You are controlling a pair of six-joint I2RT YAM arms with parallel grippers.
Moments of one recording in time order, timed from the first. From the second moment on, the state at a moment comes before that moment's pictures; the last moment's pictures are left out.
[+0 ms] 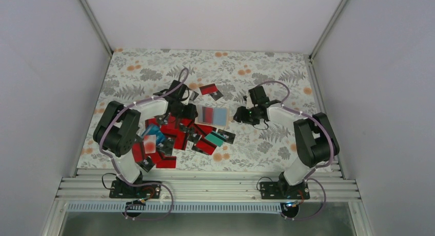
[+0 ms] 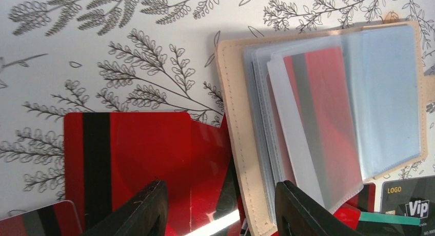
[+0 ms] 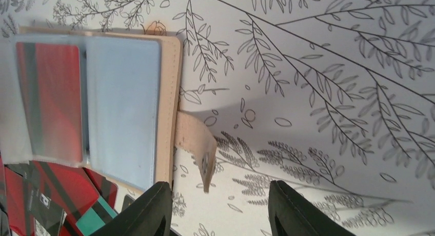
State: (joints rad) left arm -0.44 1.77 1.03 -0.37 0.27 -0.30; right arm 0.37 1.64 0.89 -0.37 -0.31 0.47
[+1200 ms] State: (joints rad) left arm -0.44 1.86 1.09 -0.32 0.46 -0.30; right arm 0.35 1.78 0.93 -0.25 -0.48 0.47
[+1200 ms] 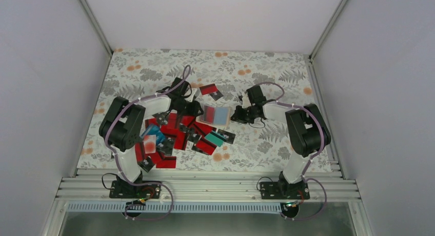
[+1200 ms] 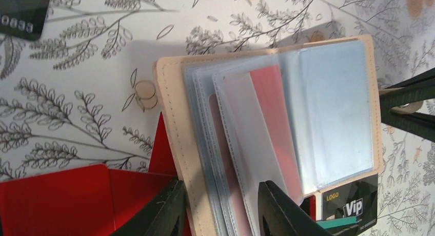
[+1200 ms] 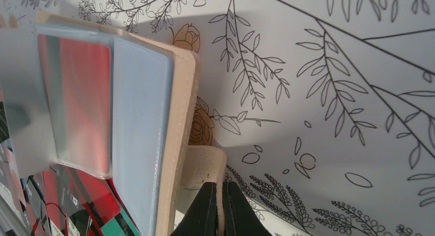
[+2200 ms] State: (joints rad) left arm -0.59 1.91 1.34 -0.38 0.44 -0.34; right arm 0.35 1.75 0.96 -0.26 -0.52 0.46
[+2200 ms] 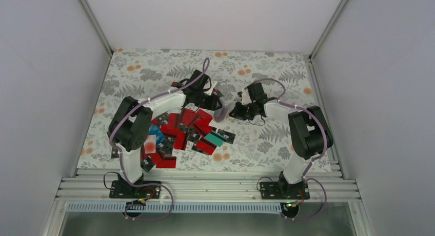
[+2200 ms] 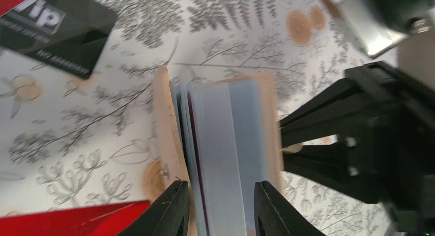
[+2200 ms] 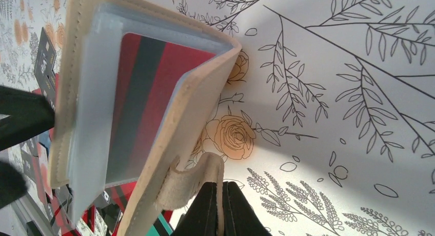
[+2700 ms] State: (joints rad) left arm -0.68 1.97 1.41 -0.36 0.46 -0.39; right arm 0.34 1.72 0.91 -0.27 -0.47 0.47
